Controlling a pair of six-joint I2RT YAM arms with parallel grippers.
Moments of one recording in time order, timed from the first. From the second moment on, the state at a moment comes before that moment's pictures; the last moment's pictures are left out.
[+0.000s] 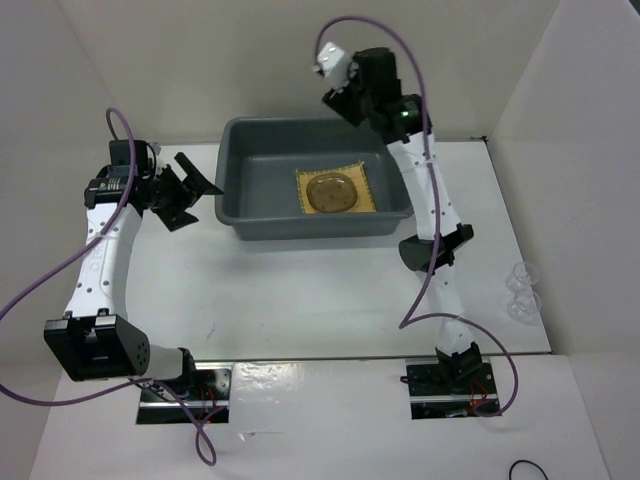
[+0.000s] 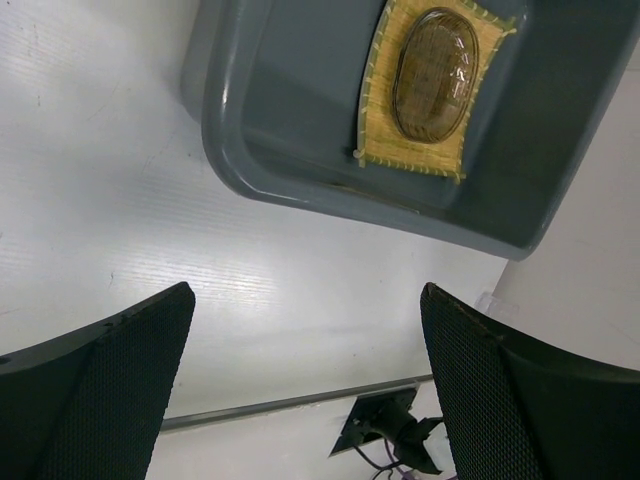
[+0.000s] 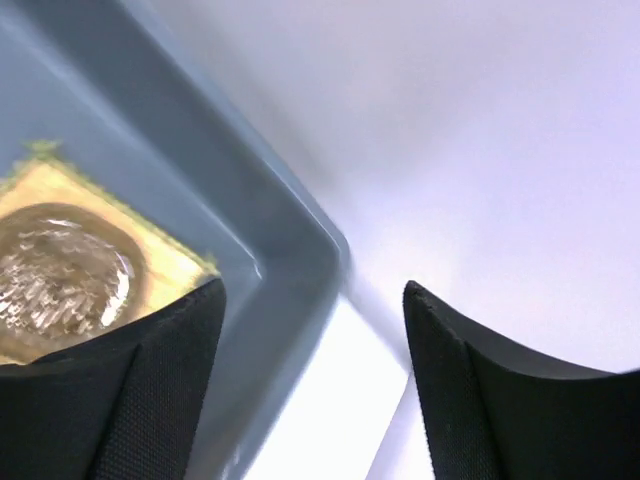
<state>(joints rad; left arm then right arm) 0.14 1.37 1.43 -0.94 0.39 -0.67 0.48 2.38 3.01 -1.03 0.12 -0.77</state>
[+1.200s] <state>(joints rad) 0.13 1.48 1.44 -0.87 0.50 -0.61 -0.34 1.69 1.20 -0.83 0.43 -0.37</state>
